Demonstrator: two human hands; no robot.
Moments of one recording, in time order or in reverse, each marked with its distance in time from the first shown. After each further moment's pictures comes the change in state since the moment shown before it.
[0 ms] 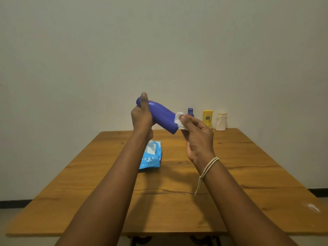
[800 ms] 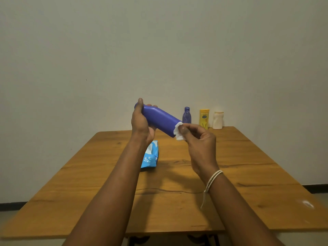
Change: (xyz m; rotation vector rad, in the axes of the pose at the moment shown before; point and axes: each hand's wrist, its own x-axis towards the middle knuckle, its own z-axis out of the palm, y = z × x) left_hand -0.015 -0.011 0.002 -0.385 -0.206 -0.165; right_hand -0.015 0.002 -0.036 -0.442 -0.033 -0.281
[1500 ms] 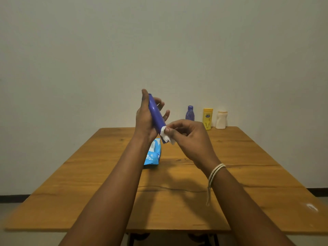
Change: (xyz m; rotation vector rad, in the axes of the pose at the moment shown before) left_hand -0.002 0.002 0.000 0.081 -0.103 0.015; right_hand 0.004 -0.013 0.016 -0.304 -0.384 -0.136
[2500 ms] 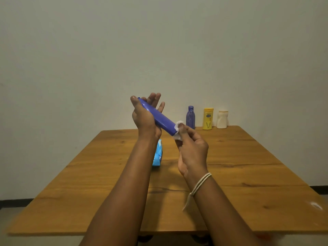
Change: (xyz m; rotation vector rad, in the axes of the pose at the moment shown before) left_hand 0.000 -0.003 0.012 -0.286 0.122 0.211; right_hand -0.012 -0.001 0.033 0.752 0.519 0.410
